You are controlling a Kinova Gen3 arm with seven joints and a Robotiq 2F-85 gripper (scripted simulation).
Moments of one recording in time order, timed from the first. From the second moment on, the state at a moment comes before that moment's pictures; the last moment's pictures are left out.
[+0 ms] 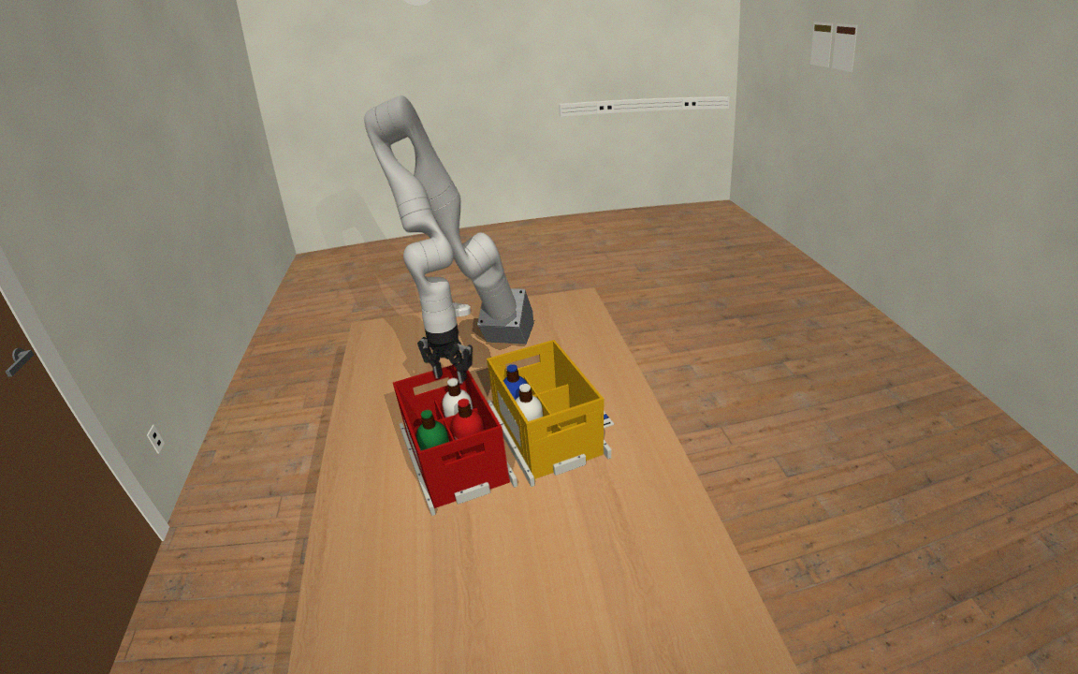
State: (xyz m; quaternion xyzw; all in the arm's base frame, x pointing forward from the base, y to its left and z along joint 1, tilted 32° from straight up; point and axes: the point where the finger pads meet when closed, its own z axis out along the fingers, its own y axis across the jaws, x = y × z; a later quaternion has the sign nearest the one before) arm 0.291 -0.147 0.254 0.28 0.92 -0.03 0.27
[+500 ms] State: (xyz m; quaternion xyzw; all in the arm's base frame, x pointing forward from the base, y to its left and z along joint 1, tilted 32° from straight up) arm 0.299 -0.150 0.239 0.28 0.92 -0.03 0.27
